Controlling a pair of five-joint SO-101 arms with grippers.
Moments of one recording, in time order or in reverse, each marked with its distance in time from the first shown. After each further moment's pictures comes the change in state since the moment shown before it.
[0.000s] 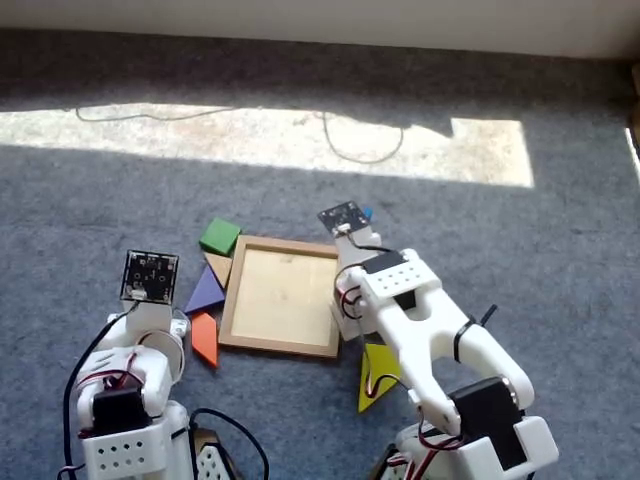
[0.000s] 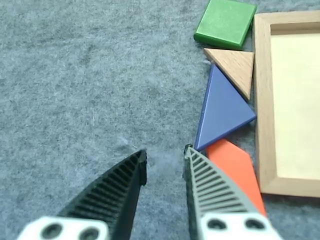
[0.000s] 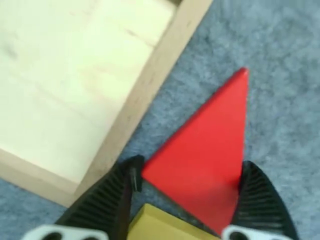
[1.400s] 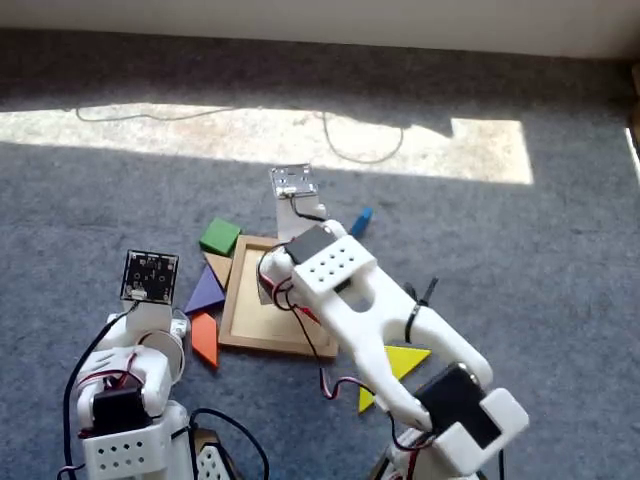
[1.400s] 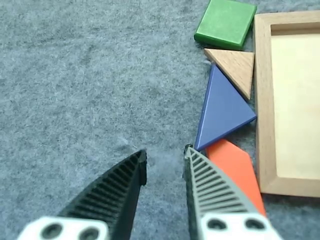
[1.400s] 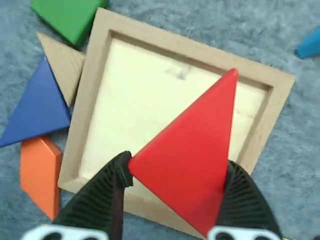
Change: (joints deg) left arm 0.0 0.0 0.0 0.0 0.0; right arm -16.4 4.0 -25.2 8.2 -31.1
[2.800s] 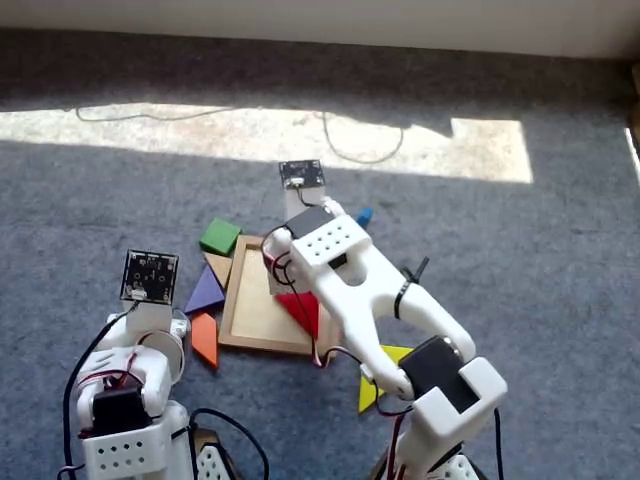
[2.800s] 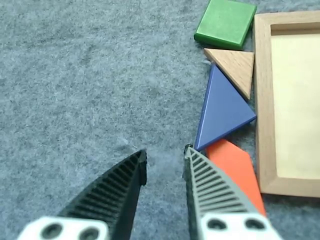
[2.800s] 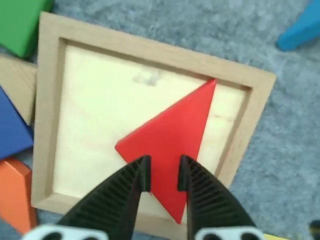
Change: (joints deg) left arm 0.0 0.0 0.0 0.0 0.0; right arm 3.9 8.7 -7.6 5.8 1.8
